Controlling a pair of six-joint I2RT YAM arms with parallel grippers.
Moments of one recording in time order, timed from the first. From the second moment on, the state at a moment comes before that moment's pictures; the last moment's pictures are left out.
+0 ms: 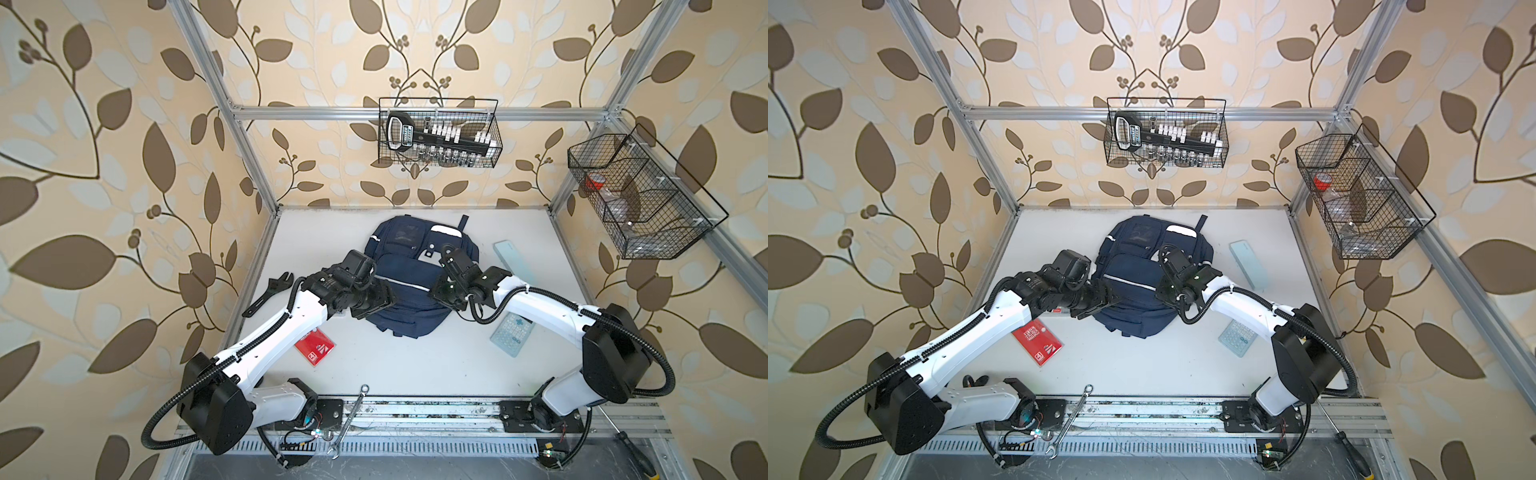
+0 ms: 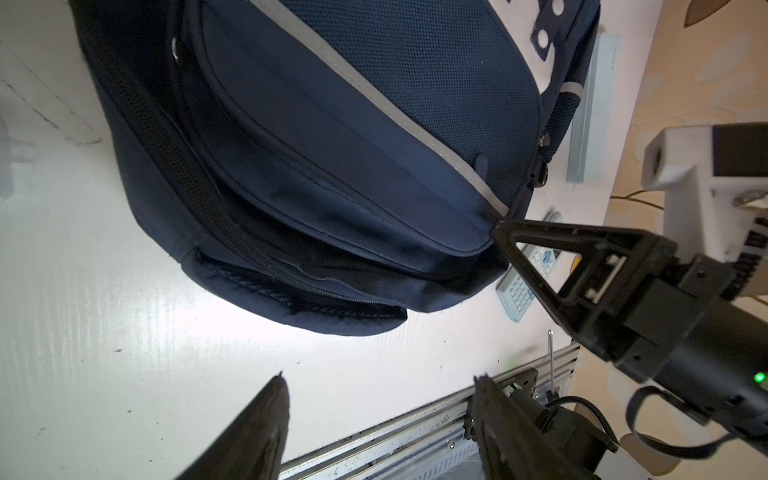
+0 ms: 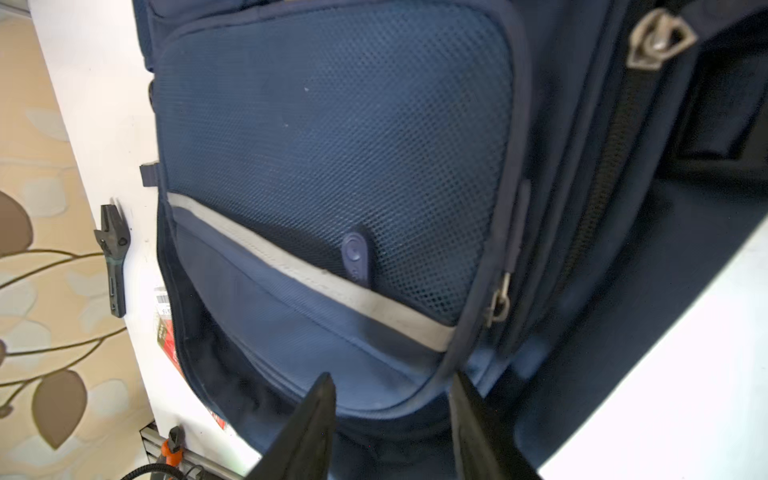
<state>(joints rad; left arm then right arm) -0.55 1.23 1.02 -0.75 0.27 -0.91 0.65 1.56 1.07 -0.55 -0.04 1.00</state>
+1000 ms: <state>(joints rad) -0.55 1.38 1.01 -0.52 0.28 -1.06 0.50 1.64 1.03 -0.31 -0.31 1.01</state>
